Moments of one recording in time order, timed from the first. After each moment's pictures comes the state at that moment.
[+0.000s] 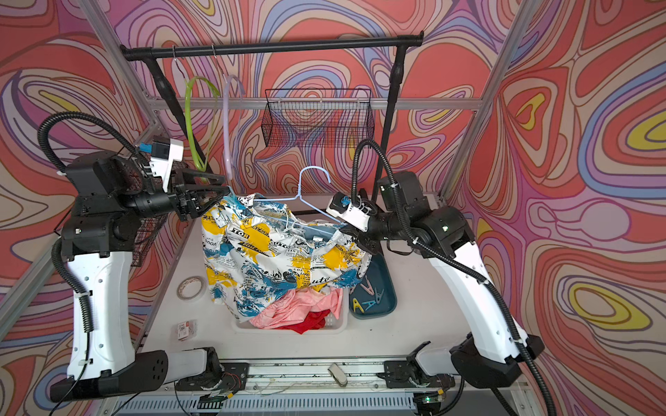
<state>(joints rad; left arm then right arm) 0.13 1.31 1.92 -0.84 1.24 0.05 0.54 1.37 1.93 -1.25 -0.36 -0.63</state>
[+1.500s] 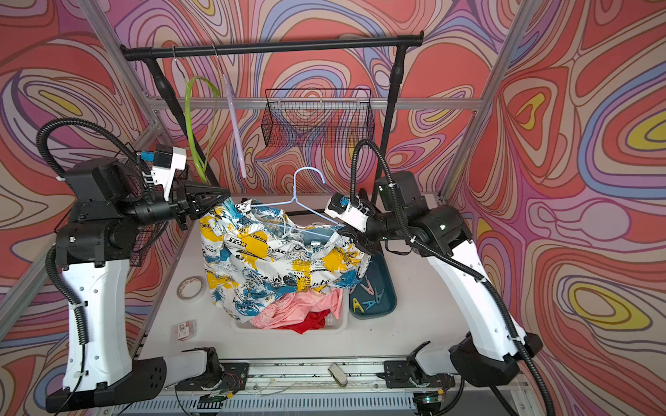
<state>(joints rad) 0.10 1.25 1.88 -0.89 1.21 0.12 0.54 1.38 1.92 -1.24 -0.40 -0.63</state>
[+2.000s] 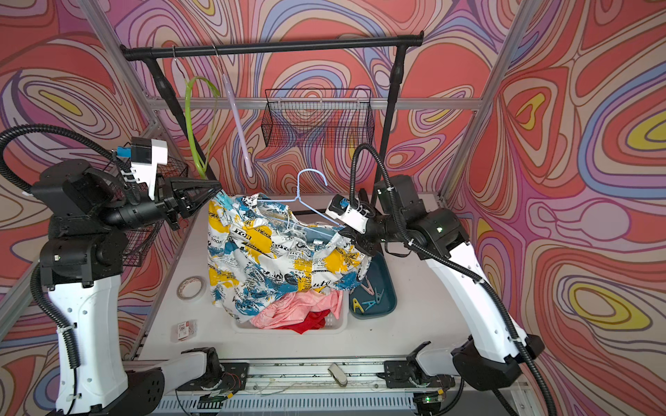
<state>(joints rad) 0.06 1.19 1.88 -0.73 1.14 -0.10 0.55 1.37 1.86 -1.20 -0.35 -0.60</state>
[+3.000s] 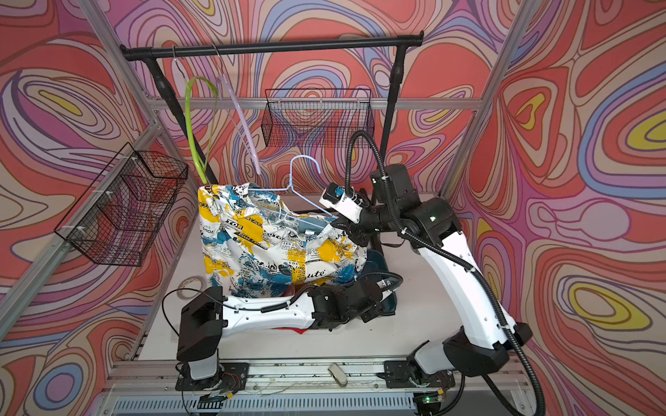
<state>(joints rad) -1.28 1.89 1.44 -0.22 -0.35 -0.01 0.55 1.43 1.98 -1.20 -0.42 -0.57</state>
